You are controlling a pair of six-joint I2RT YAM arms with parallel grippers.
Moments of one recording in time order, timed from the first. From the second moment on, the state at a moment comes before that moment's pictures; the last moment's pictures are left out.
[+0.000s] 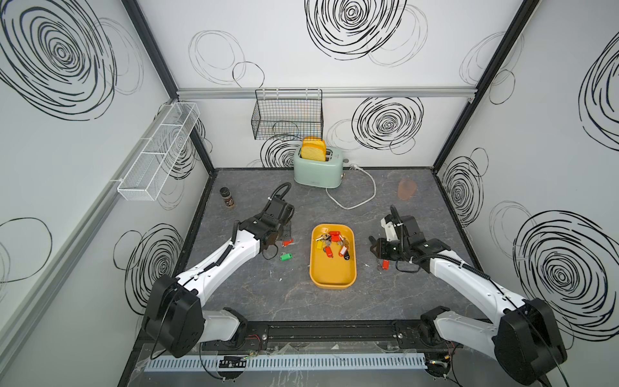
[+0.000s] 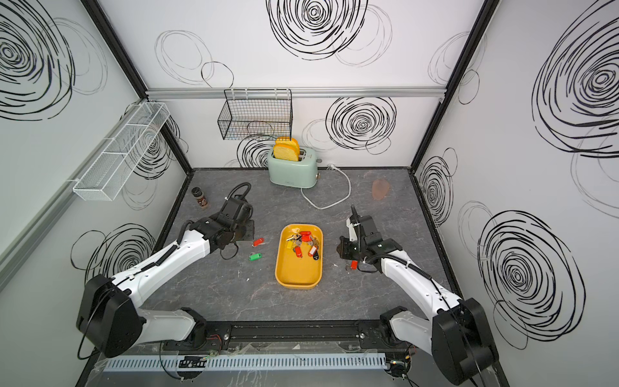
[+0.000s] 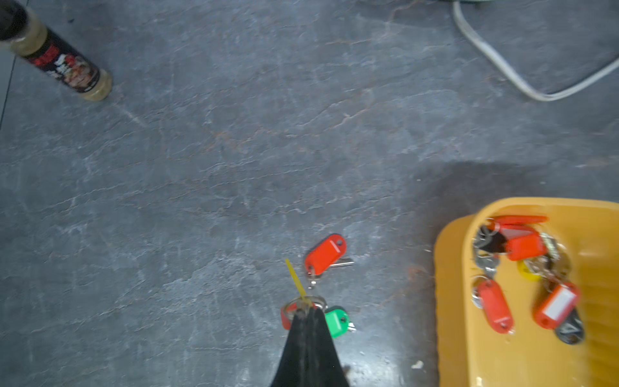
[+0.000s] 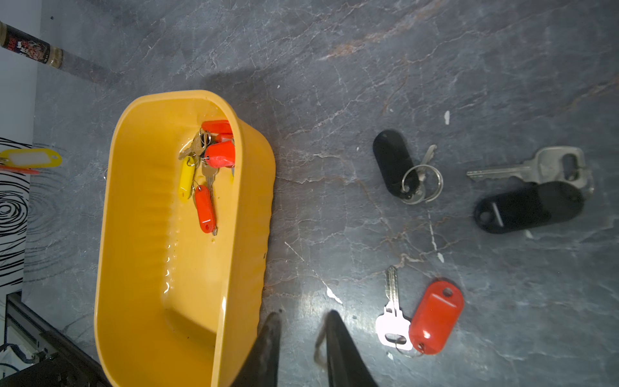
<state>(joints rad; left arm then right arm) -0.43 1.34 0.98 -0.66 -0.28 -0.43 0.42 1.14 0.67 -0.49 -0.23 0.51</state>
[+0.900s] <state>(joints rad) -0.30 1.52 0.91 -0.58 -0.26 -0.40 0.43 1.16 0.69 -0.47 -0.23 0.51</state>
